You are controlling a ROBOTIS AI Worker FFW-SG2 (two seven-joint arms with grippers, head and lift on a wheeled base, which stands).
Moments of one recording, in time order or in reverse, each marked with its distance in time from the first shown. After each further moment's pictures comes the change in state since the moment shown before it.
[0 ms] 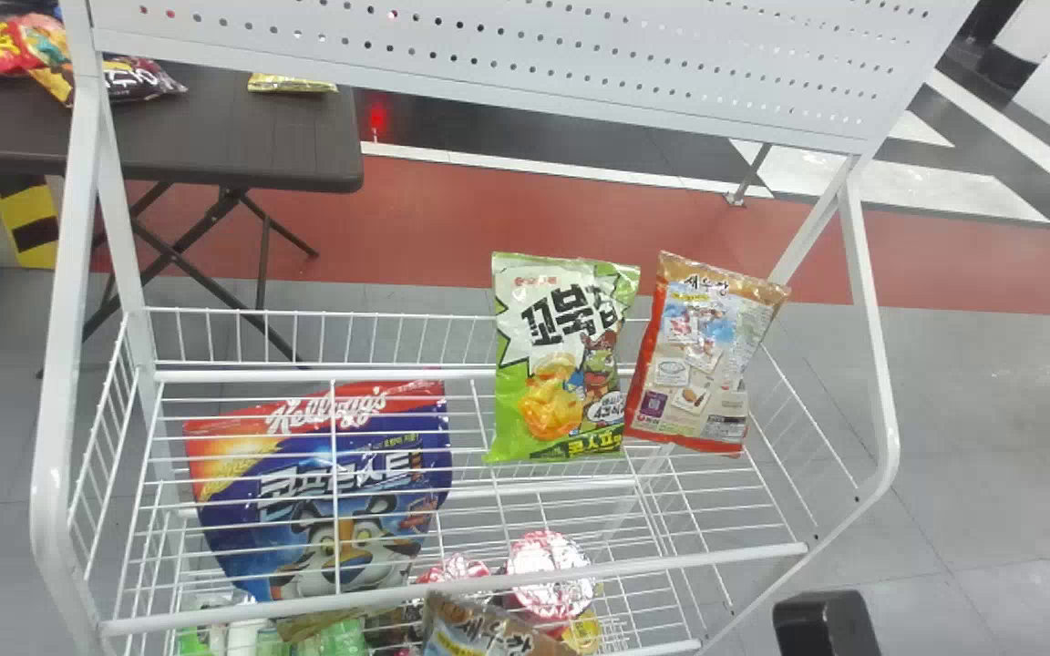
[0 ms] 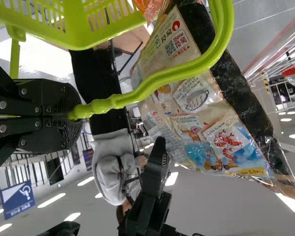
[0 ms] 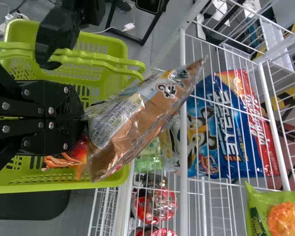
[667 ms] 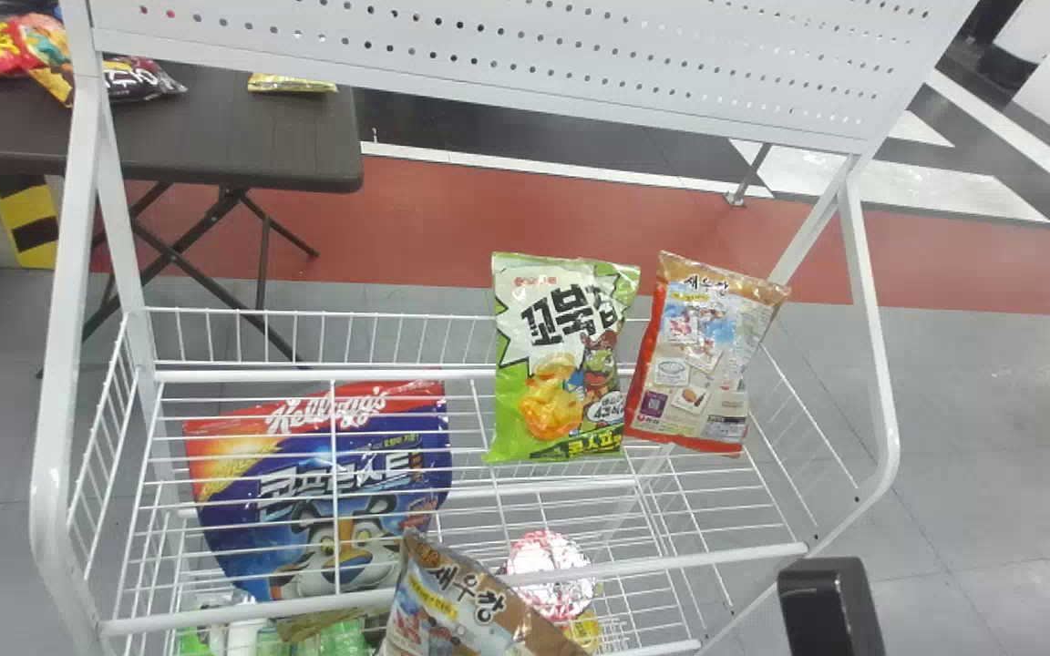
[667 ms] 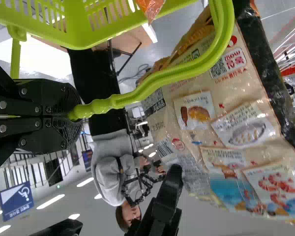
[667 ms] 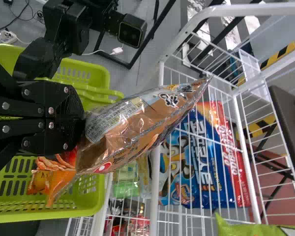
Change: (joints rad) left arm -0.003 -0.002 0.002 -0.001 0.000 -0.001 0.006; right arm -0.033 0.005 -0.010 -0.041 -0.067 0.000 0.084
